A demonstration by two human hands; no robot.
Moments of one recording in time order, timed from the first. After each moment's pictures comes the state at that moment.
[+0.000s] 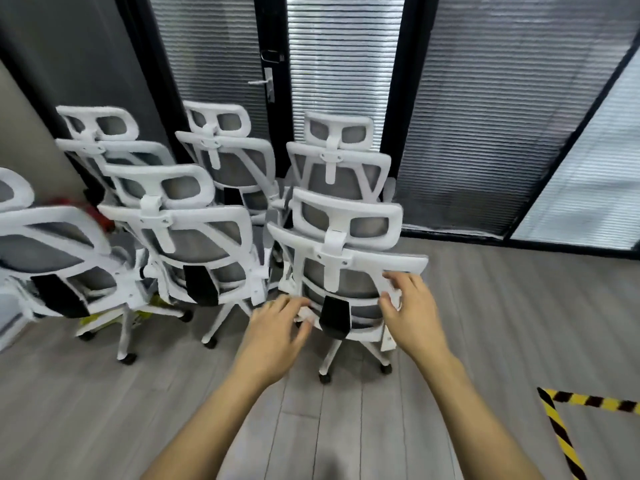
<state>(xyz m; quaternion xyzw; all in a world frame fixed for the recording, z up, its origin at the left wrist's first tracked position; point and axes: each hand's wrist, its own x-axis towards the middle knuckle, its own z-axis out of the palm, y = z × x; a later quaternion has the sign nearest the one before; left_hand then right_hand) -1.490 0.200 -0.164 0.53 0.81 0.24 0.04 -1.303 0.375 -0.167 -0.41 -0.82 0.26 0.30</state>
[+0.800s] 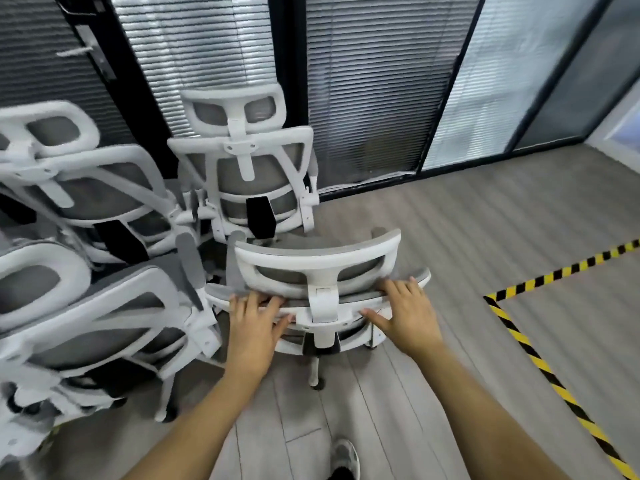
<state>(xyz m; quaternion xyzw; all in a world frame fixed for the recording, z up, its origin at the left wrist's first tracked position) -1.699 0.411 -0.273 0.66 0.73 0.19 0.02 -1.407 0.488 -0.266 -0.56 -0.81 0.08 0.16</state>
